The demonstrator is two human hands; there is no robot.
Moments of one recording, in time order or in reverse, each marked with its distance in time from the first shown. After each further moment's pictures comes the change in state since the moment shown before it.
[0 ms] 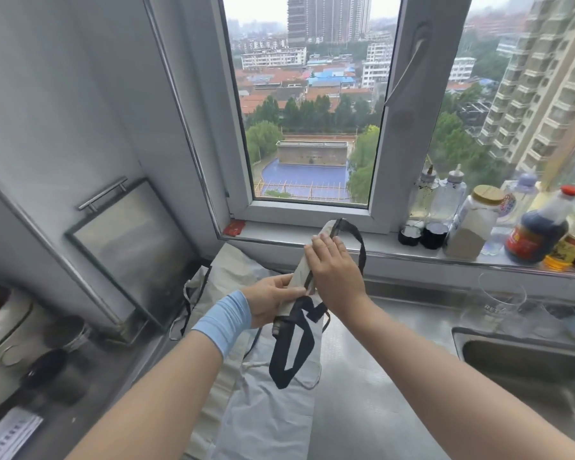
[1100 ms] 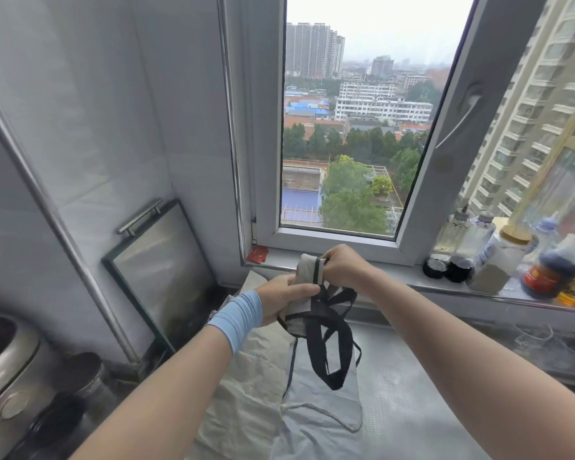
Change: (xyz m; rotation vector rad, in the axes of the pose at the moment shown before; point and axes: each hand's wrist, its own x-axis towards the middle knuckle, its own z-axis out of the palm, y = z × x) left_hand -0.025 0.050 -0.119 0.150 -0.036 0.152; right_hand 0.149 -0.075 -0.052 0.784 -0.661 0.753
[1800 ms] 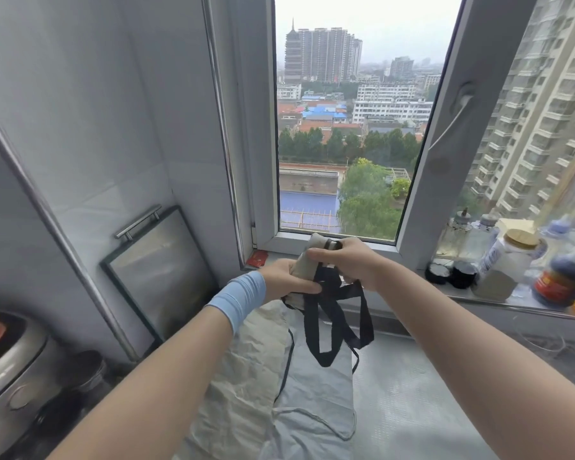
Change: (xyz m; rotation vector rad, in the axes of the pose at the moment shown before) left_hand 0.025 0.041 0.021 0.450 0.150 0.005; right_hand 0.003 0.028 -0.048 0.425 -0.107 -0.100
